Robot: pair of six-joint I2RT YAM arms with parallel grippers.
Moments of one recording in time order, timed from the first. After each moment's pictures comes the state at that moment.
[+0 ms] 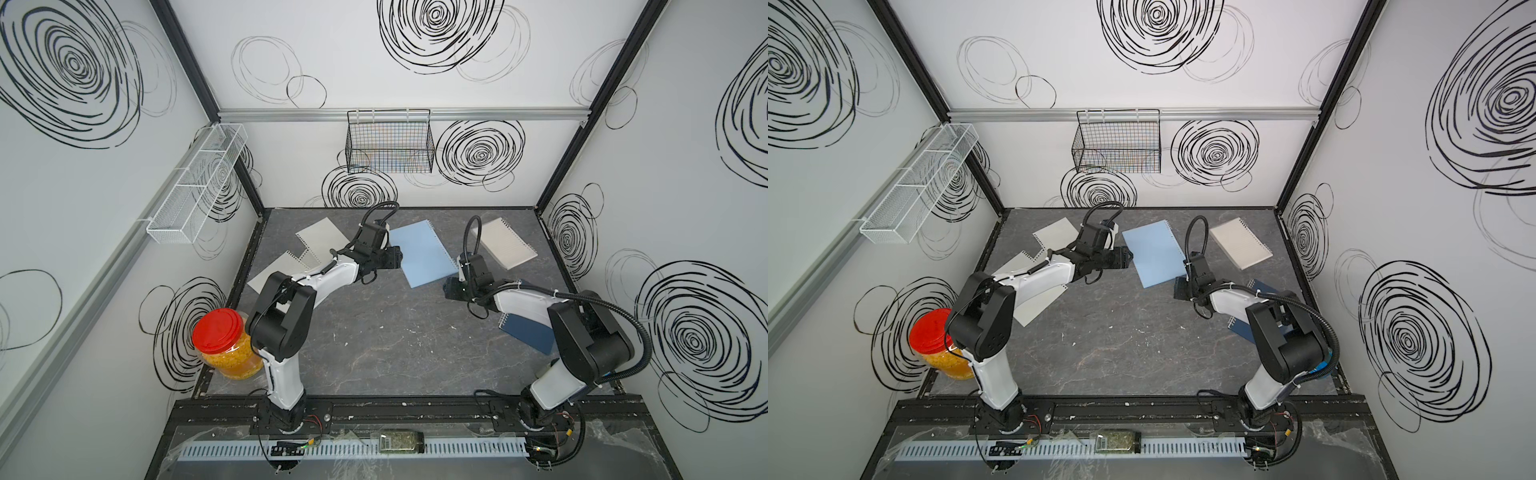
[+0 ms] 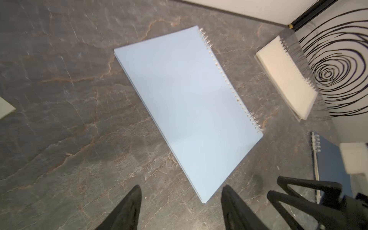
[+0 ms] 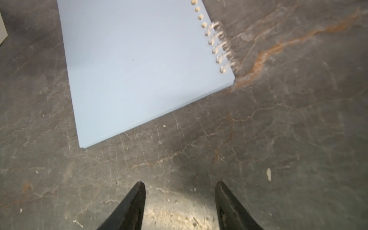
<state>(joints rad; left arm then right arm) -0.48 1.83 1.27 -0.16 0.11 -0.42 0.45 1.61 0.77 -0.08 0.00 0.43</state>
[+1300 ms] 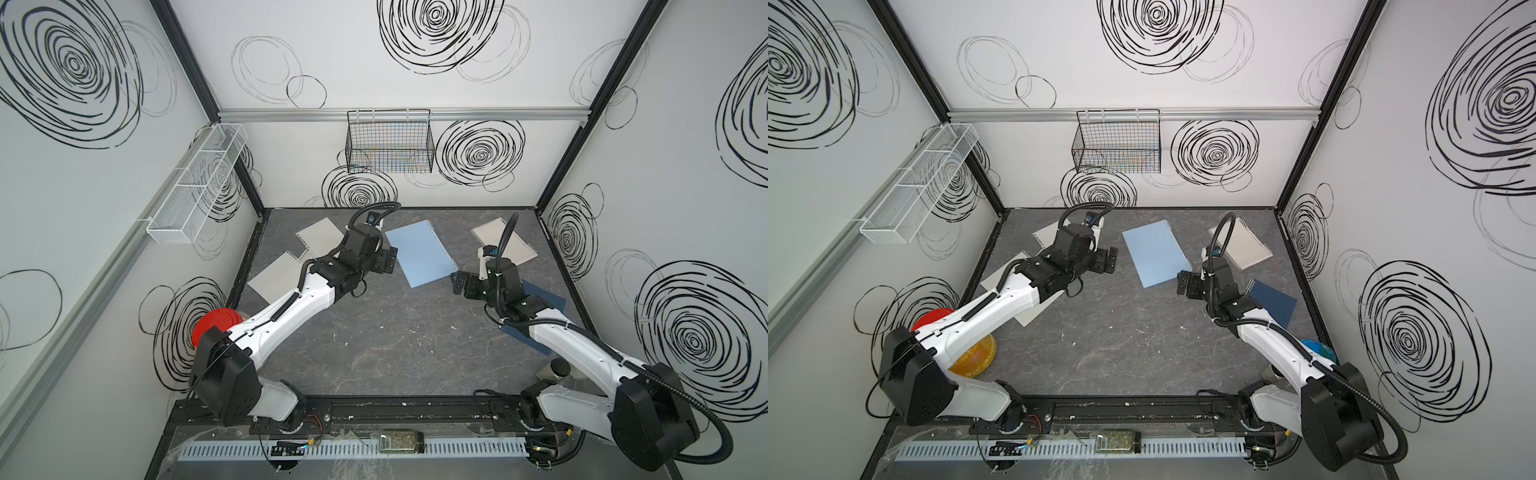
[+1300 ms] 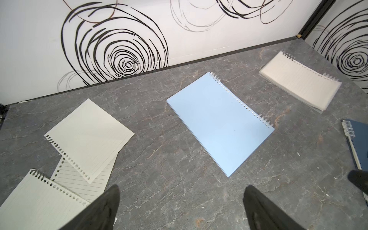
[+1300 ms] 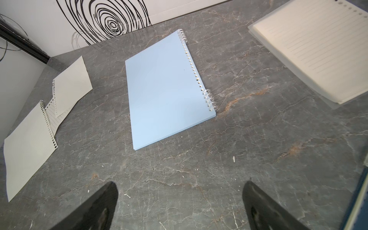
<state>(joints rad) -0.57 1.42 1.19 -0.38 -0.26 -0.18 0.45 1.15 0.67 -0.15 0.06 0.42</state>
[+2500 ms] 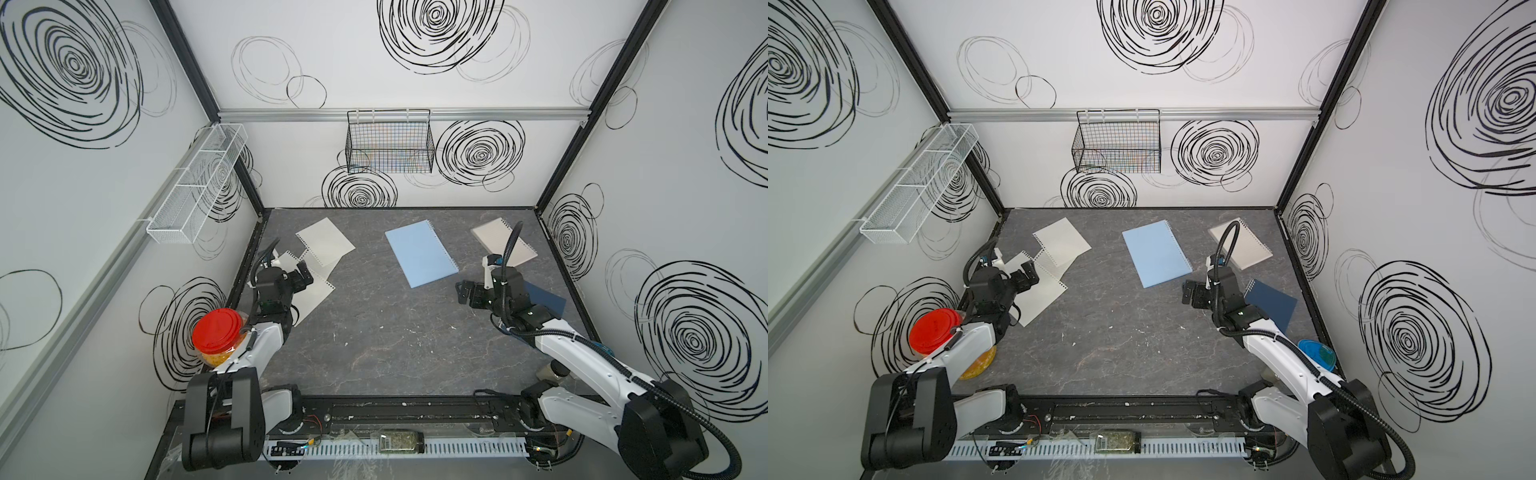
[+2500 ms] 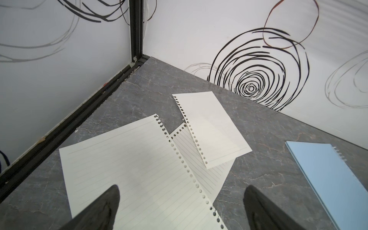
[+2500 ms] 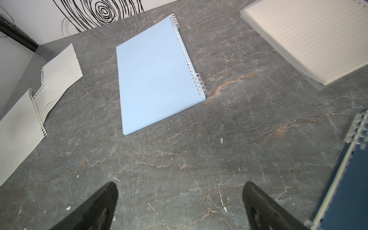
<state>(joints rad) 0.16 1.20 0.43 0.38 -0.03 -0.29 0.42 1.08 0.59 -0.18 0.05 0.39</state>
